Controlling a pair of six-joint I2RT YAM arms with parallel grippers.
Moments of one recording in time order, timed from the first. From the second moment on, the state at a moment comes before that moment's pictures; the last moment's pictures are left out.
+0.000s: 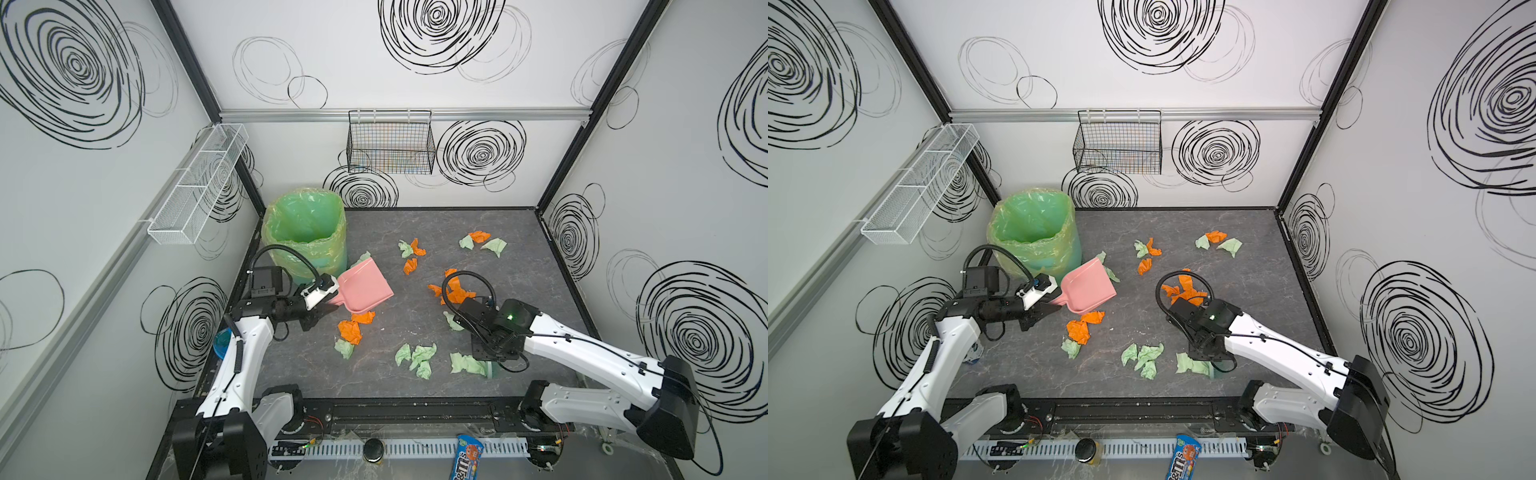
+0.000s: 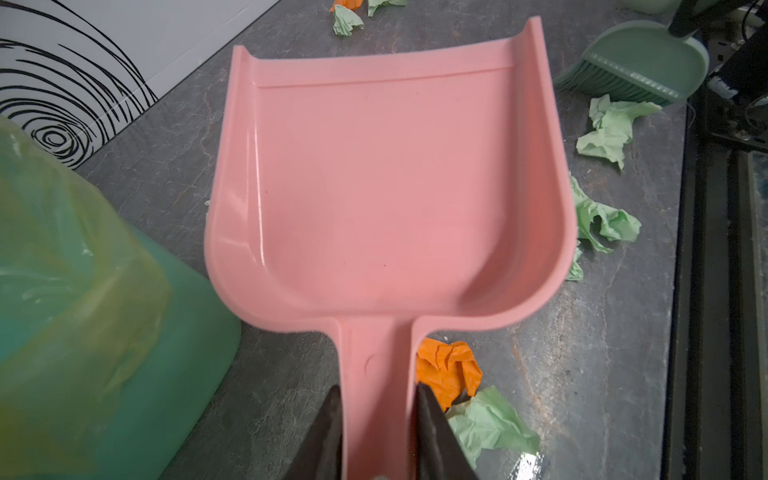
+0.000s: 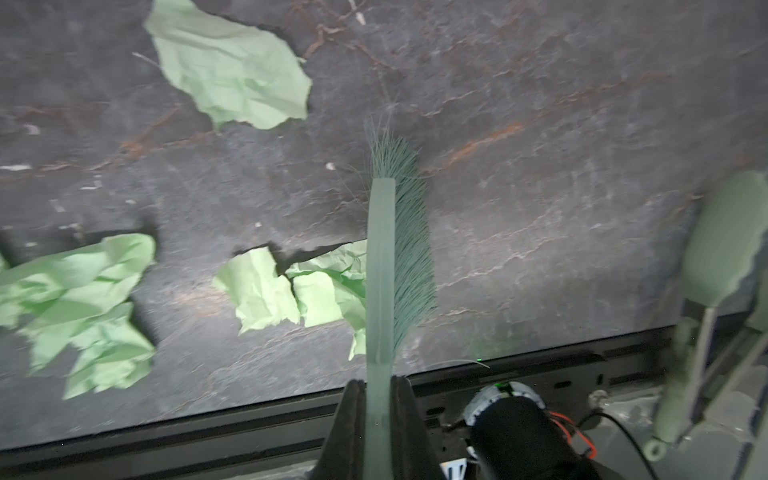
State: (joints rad) left arm 0.17 1.05 0.76 -0.77 0.84 1.02; right arm 0.90 1.14 0.90 -1.27 0.17 1.00
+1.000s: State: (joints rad) left arm 0.34 1.07 0.97 -1.06 0.95 1.18; right arm 0.96 1.16 1.05 -0.74 -0.02 0.87
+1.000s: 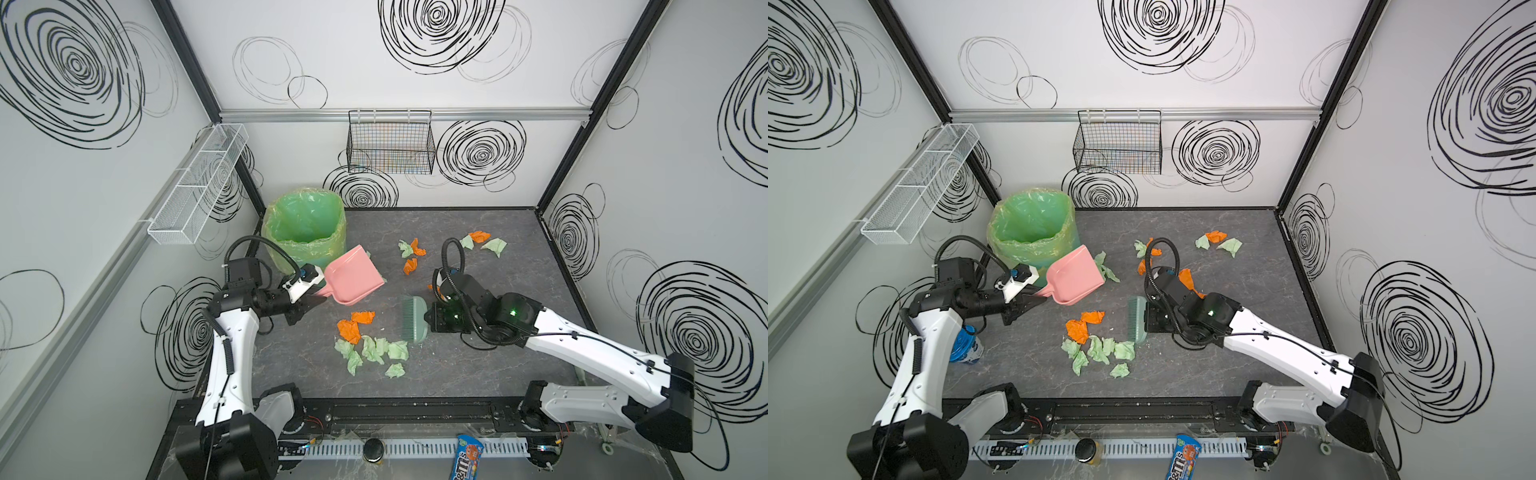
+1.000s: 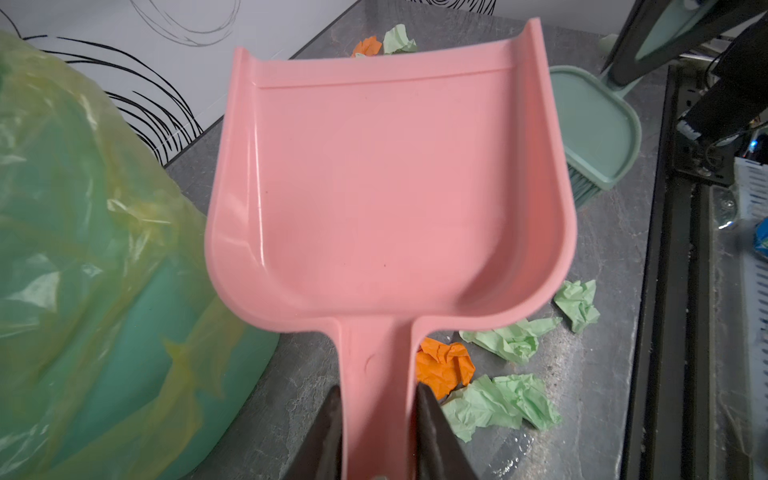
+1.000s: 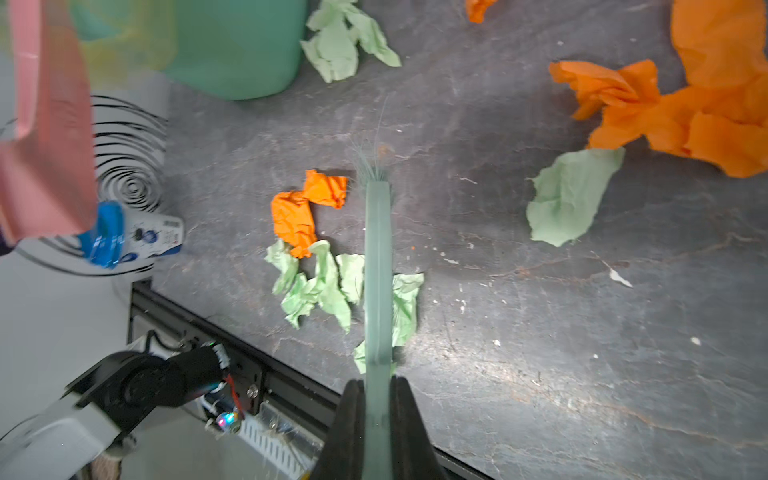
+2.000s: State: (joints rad) left arm 0.44 1.00 1.05 -1.27 0.99 1.24; right arm 0.79 1.53 0.98 -0.66 -0.55 0.35
